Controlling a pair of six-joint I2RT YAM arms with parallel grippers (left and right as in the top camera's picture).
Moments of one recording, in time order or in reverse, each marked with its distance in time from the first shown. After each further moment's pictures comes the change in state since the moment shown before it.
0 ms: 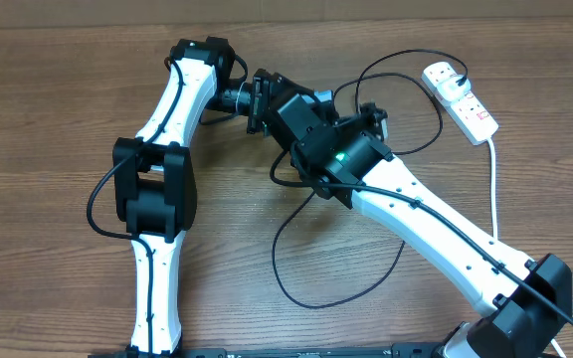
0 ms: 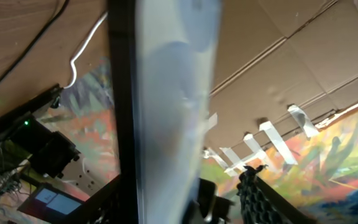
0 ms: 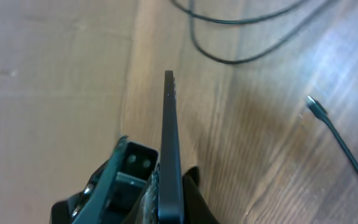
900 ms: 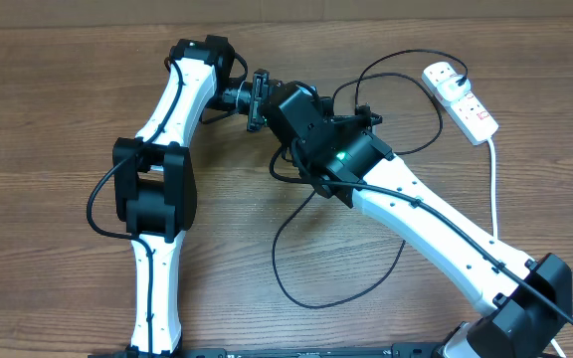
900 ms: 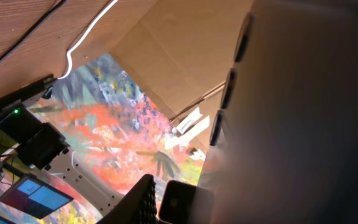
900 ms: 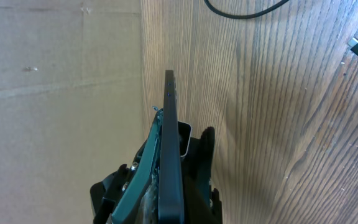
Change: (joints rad) left arm 0.000 0.000 0.001 0.029 0.002 -0.113; right arm -0.005 0.000 0.000 0.116 -0.081 0.102
